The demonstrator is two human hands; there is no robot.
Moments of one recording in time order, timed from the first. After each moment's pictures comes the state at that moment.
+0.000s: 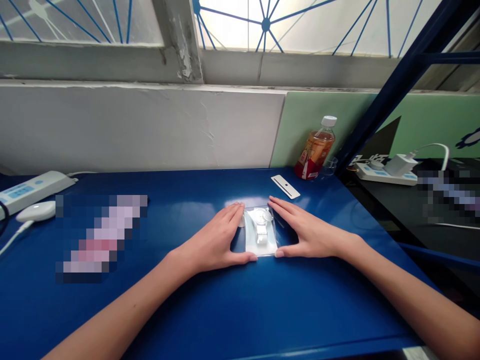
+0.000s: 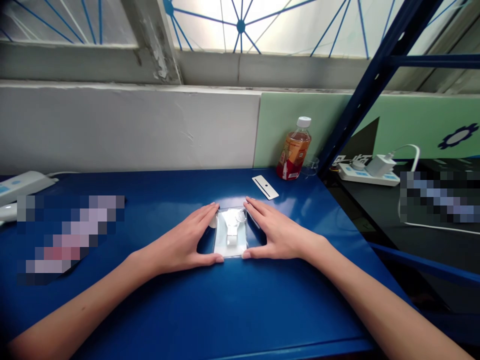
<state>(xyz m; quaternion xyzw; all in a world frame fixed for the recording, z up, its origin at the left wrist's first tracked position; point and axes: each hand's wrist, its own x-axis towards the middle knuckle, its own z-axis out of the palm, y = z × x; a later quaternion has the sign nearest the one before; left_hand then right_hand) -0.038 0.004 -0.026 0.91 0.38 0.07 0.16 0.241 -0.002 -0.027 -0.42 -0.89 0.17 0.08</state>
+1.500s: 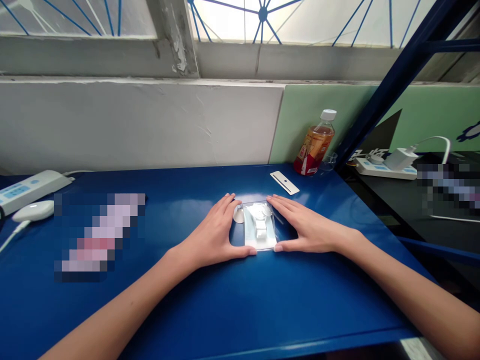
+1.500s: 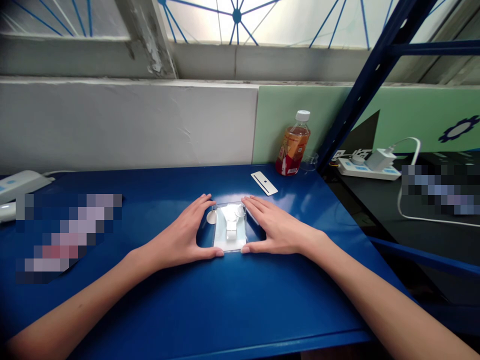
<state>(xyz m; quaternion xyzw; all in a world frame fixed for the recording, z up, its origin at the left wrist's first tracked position) -0.035 0.005 -0.029 0.87 0.44 0.10 0.18 0.241 -0.002 -0.027 -0.42 -0.89 0.15 0.06</state>
